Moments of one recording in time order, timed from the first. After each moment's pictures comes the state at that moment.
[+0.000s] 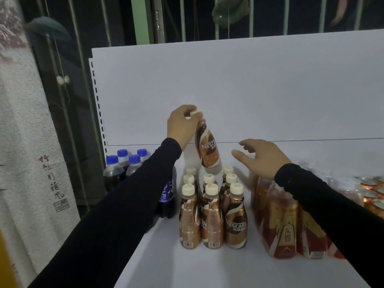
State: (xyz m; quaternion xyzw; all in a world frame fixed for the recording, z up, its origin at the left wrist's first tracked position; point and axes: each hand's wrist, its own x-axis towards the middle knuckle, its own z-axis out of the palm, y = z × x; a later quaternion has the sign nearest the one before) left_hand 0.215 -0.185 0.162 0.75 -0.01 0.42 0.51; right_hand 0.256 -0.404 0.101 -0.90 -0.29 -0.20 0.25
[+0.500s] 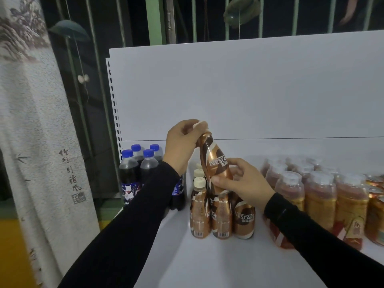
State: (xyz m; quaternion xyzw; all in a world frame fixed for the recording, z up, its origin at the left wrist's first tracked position) left_hand 0.139 -0.189 0.125 0.68 -0.03 0.36 0.63; right_hand 0.174 -0.359 0.055 -0.76 -0.32 0.00 0.57
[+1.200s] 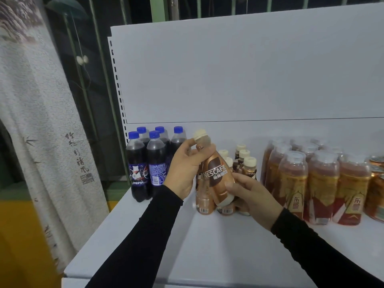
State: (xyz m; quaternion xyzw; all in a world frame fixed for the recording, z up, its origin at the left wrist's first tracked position) left_hand 0.094 -0.198 0.050 0.62 -0.01 0.24 0.74; right_hand 0.132 -0.366 -0.001 -0.60 -0.32 0.18 0.71
